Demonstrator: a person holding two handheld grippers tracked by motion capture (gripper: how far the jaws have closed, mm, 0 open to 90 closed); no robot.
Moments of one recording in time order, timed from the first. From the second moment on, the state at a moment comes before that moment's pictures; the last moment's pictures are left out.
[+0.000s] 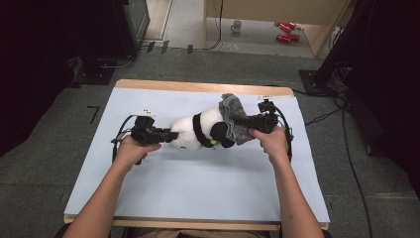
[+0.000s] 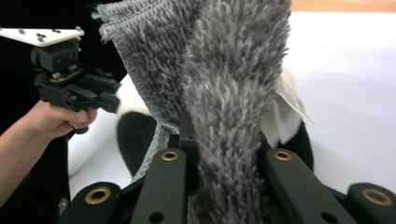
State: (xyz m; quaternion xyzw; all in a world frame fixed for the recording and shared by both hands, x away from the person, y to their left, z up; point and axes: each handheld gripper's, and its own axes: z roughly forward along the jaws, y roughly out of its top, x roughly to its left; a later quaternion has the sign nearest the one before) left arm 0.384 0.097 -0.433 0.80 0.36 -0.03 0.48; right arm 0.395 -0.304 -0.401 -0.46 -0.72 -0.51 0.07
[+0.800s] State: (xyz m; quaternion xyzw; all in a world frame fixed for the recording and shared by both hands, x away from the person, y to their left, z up) left arm 0.386 0.098 -0.433 0.80 0.36 -0.03 0.48; right arm 0.397 -0.335 -0.414 -0.52 -0.73 -0.44 0.01
